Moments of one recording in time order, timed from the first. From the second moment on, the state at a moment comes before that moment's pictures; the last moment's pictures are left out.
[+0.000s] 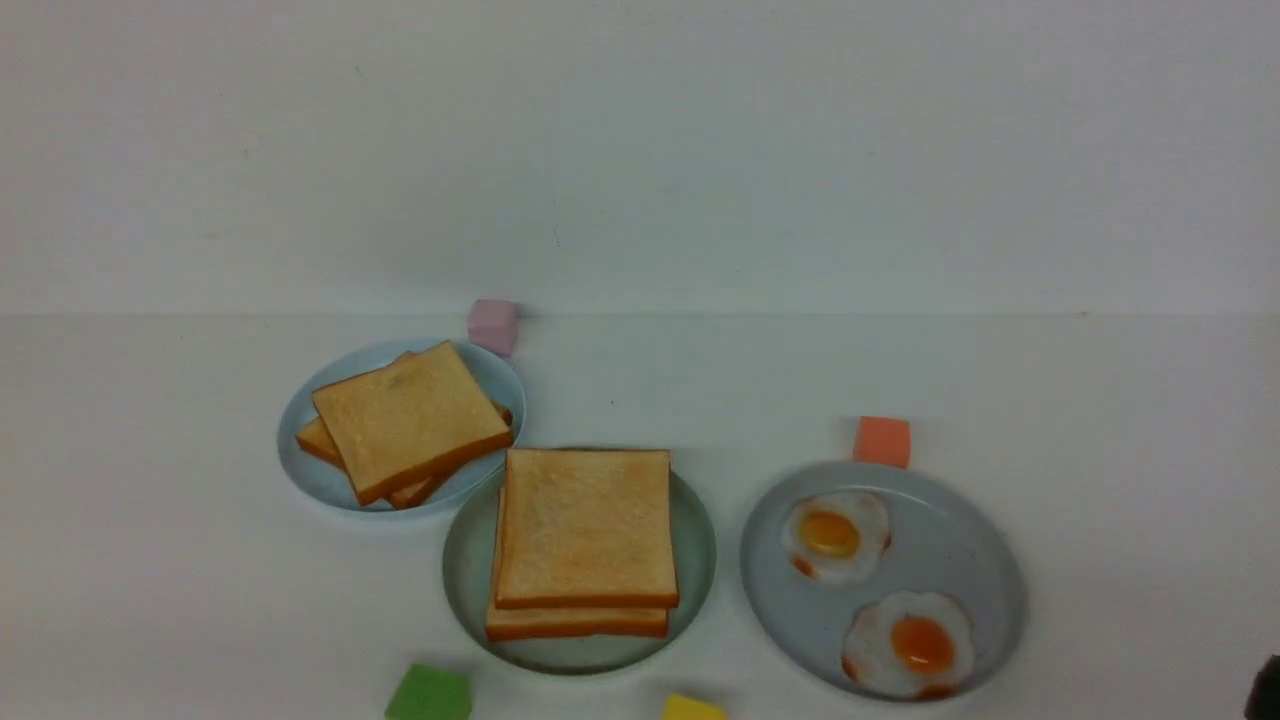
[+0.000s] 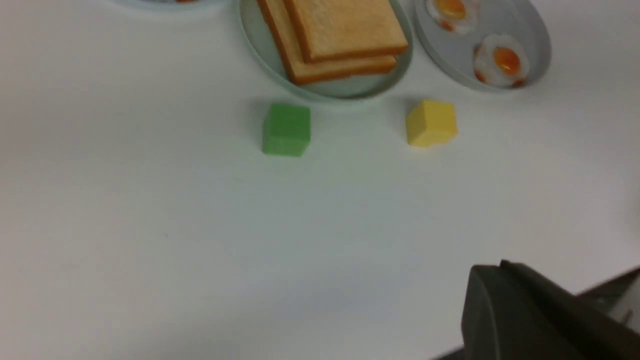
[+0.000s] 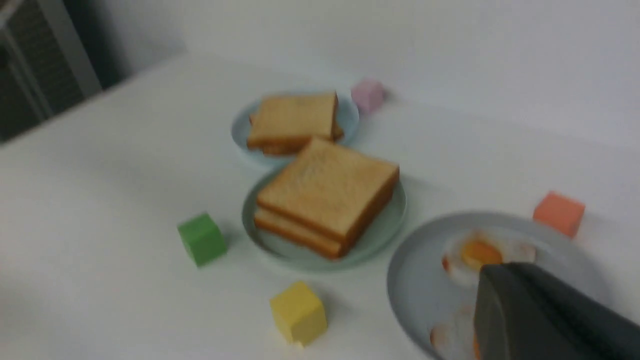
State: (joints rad) right arm 0.67 0.16 -0.28 -0.05 0.33 0.13; left arm -0.28 0.32 -0.77 -0.29 1.21 -0.11
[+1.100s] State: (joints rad) right arm 0.67 0.01 -0.20 -0.05 0.25 0.13; left arm -0.20 0.19 -0.47 0.20 0.60 -0.26
